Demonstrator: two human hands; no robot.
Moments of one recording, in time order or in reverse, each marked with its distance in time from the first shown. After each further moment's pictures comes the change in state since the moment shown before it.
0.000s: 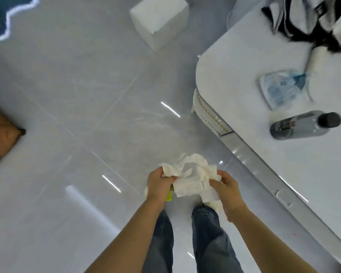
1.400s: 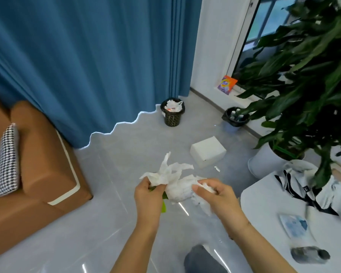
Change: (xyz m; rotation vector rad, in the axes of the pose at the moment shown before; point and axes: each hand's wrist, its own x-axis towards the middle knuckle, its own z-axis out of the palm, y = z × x) left_hand -0.242 0.290 -0.379 -0.548 0.311 0.608; right_hand -0.390 -0.338 0.256 -0.143 -0.268 -0.723
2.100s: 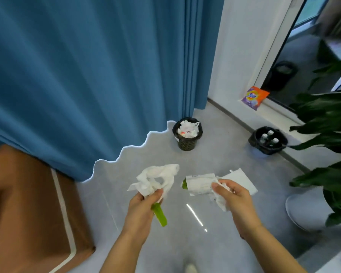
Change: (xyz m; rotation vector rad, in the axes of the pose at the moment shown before) left_hand 0.402 0.086 0.105 -0.218 -0.101 -0.285; right_hand 0.439 -0.095 0.034 0.181 0.089 0.115
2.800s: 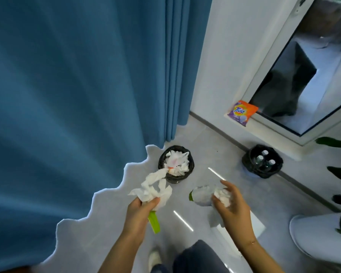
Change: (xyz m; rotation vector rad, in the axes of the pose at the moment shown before) left_hand 0.440 0.141 0.080 0.282 -0.176 -0.135; right_hand 0.355 -0.102 0.137 -0.382 0.323 -0.206
